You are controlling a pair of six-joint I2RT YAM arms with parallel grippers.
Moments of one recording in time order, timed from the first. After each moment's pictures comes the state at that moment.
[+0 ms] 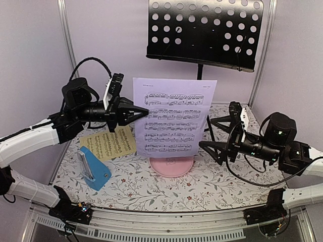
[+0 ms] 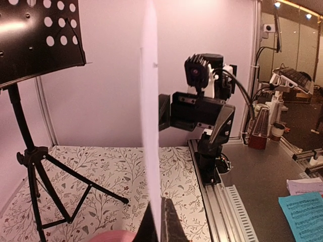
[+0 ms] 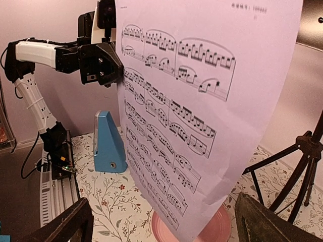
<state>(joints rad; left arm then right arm) -0.71 1.21 1.00 0.24 0.85 -0.01 1.09 0.79 0.76 -0.03 0.03 -0.02</state>
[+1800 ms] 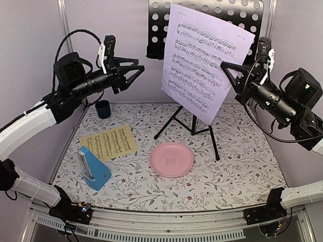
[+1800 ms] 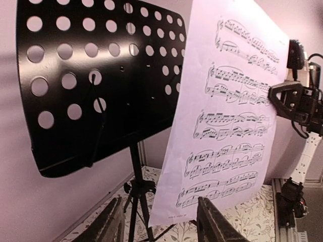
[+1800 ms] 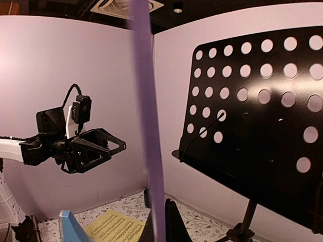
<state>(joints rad) -0.66 1.28 1.26 0.19 0.47 -0.02 0.97 0.96 1.14 0.09 0.10 -0.04</state>
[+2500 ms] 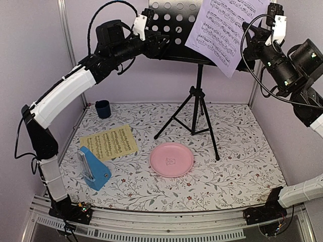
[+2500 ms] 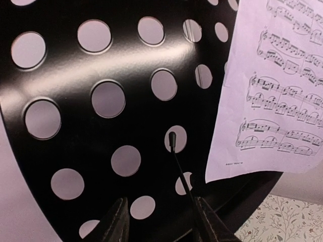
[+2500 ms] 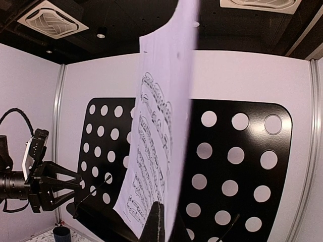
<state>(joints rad) -0.70 1.87 2.13 -0.10 0.11 0.15 0.83 1.13 1.45 0.19 0.41 -0.30</state>
